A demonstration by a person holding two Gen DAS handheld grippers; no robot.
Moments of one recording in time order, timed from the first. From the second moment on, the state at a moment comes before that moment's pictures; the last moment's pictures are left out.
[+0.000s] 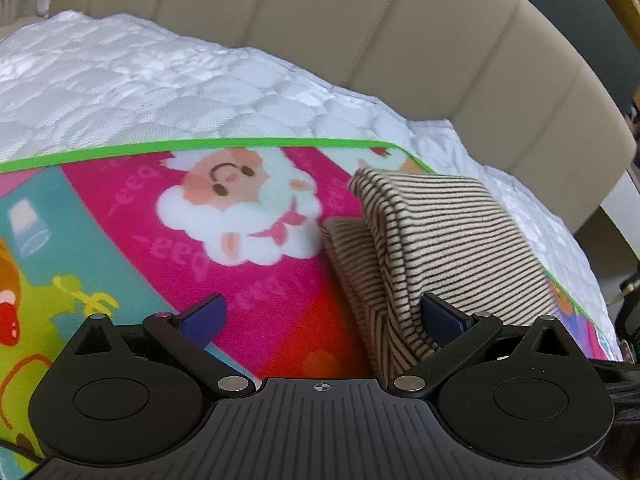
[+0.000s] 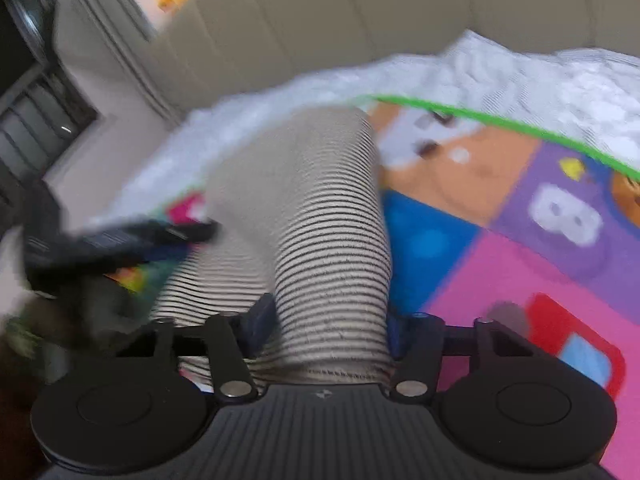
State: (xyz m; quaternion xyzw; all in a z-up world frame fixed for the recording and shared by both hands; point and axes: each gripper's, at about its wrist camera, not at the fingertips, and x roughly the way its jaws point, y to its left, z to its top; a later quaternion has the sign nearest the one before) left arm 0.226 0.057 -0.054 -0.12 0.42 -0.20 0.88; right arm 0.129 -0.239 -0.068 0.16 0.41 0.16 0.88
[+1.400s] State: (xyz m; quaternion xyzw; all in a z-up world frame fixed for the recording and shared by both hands) left arm 0.219 0.042 -0.062 -0.25 0.46 -0.28 0.81; right arm 0.123 -0.229 -0.078 0.13 0.39 0.12 0.90
